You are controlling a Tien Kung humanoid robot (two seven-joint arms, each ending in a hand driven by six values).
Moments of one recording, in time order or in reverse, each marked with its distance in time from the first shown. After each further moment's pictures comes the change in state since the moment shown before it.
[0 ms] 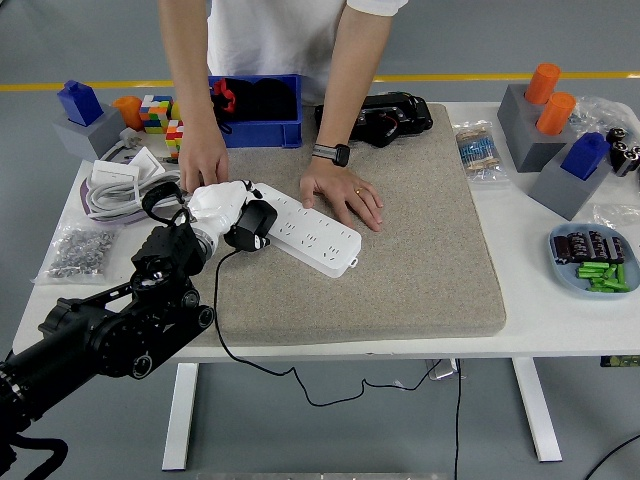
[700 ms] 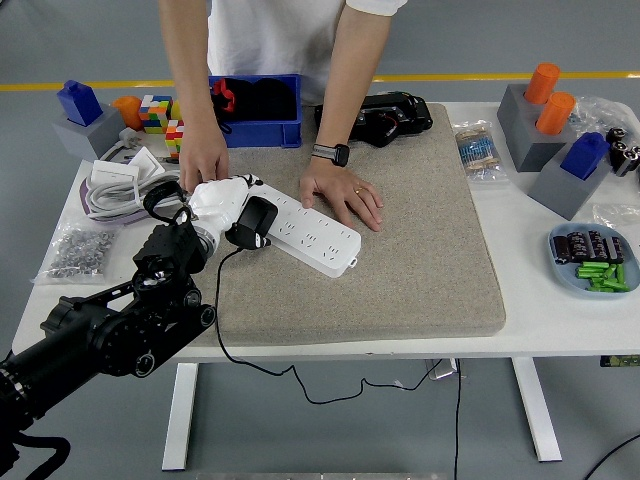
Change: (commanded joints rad) left arm -0.008 -0.005 -0.004 0.017 0.015 0.030 -0.002; right arm 0.002 0.000 -0.001 0.000 0.000 -0.001 0.001
